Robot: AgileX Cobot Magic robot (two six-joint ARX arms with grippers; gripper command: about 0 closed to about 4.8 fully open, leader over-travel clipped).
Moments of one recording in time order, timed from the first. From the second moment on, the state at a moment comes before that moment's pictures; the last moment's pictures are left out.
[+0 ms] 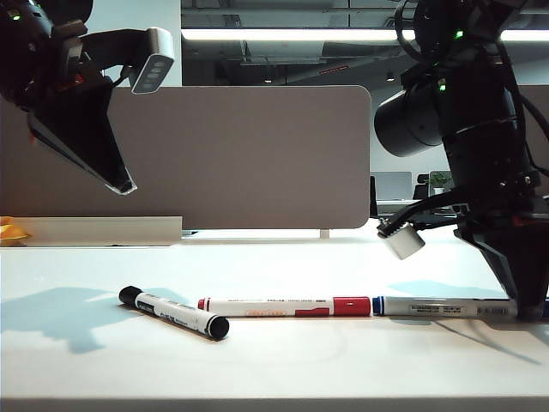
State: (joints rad) left arm -0.34 1.40 1.07 -0.83 0.49 0.52; right arm 0.44 1.84 1.27 -1.11 0.18 -0.97
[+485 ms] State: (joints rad) left arm -0.34 1.40 1.07 -0.83 0.49 0.52; right arm 0.44 1.84 1.27 -1.12 0.15 -0.97
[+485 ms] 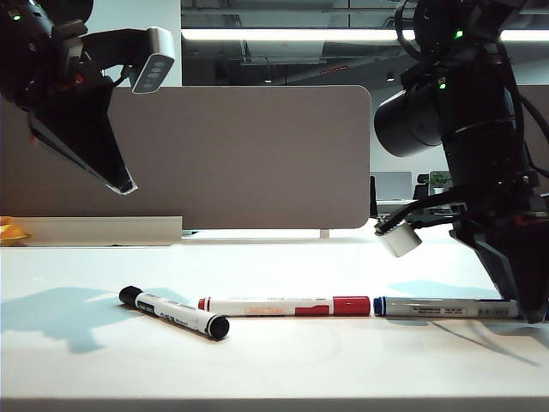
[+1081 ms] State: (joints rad) left arm -0.34 1.40 1.07 -0.83 0.49 0.52; right arm 0.44 1.84 1.27 -1.08 0.16 -0.96
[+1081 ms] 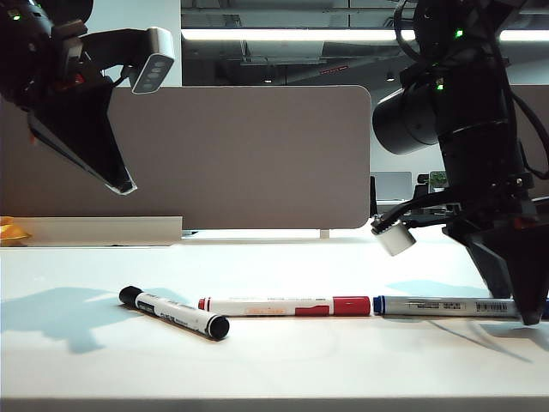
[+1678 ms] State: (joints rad) left arm -0.34 1.36 1.07 -0.85 0.47 0.52; right arm 0.52 1.46 1.27 -0.86 0.02 -0.84
